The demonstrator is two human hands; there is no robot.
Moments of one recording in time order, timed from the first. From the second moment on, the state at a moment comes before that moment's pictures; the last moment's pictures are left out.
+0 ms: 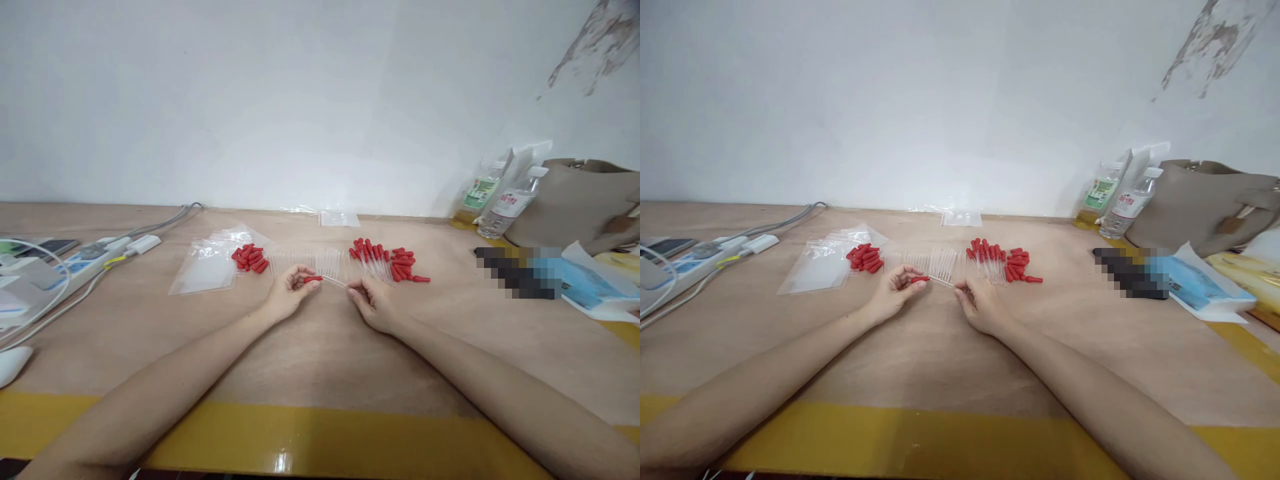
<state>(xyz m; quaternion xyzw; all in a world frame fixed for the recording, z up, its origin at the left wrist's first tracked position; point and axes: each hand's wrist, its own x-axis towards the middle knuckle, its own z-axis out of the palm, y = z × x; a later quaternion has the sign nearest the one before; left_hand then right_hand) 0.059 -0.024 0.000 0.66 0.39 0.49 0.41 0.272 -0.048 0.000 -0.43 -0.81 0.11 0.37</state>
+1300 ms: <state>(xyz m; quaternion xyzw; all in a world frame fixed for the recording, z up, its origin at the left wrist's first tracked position) 0.054 -0.043 0.006 0.89 0.30 0.30 0.13 0.272 -0.053 0.013 -0.44 -0.87 0.00 0.21</state>
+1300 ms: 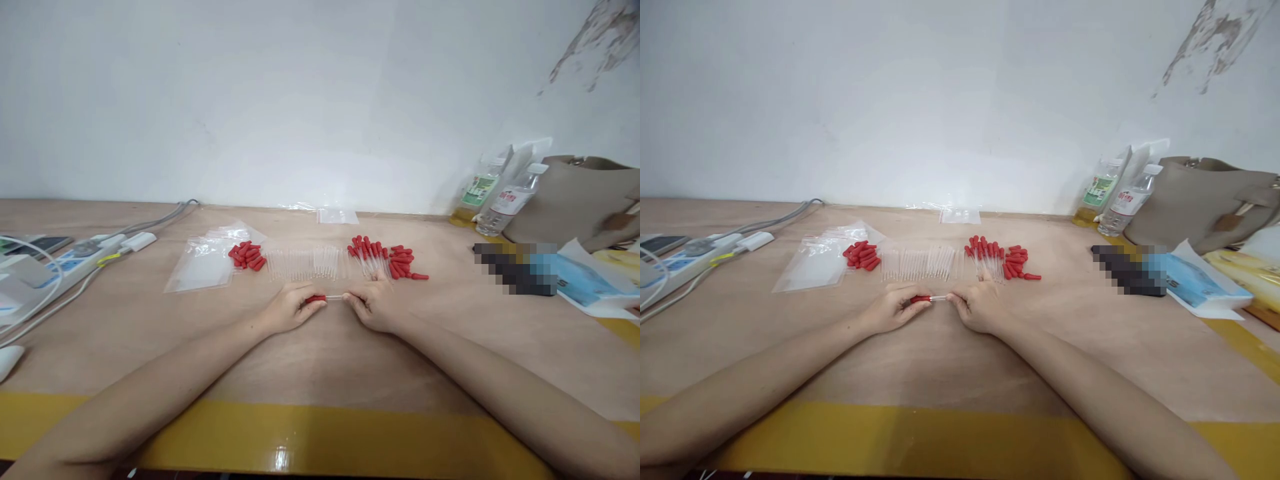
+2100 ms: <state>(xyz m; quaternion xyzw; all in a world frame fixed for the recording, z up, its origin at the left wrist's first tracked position) 0.000 -0.004 0.015 0.74 0.59 0.22 -0.24 0.273 0.007 0.039 -0.71 -0.67 -0.04 0.22</state>
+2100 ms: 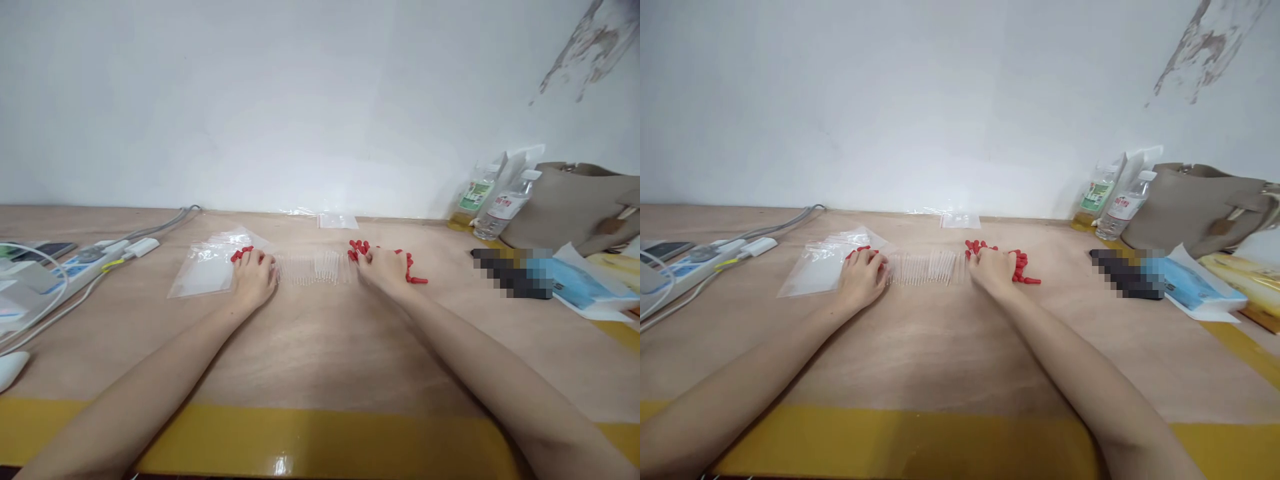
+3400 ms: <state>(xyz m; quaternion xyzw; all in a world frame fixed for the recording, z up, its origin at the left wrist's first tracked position) -0.007 -0.002 0.026 0.70 0.68 0.08 -0.18 0.247 0.015 0.038 -0.71 -0.68 0.02 0.16</state>
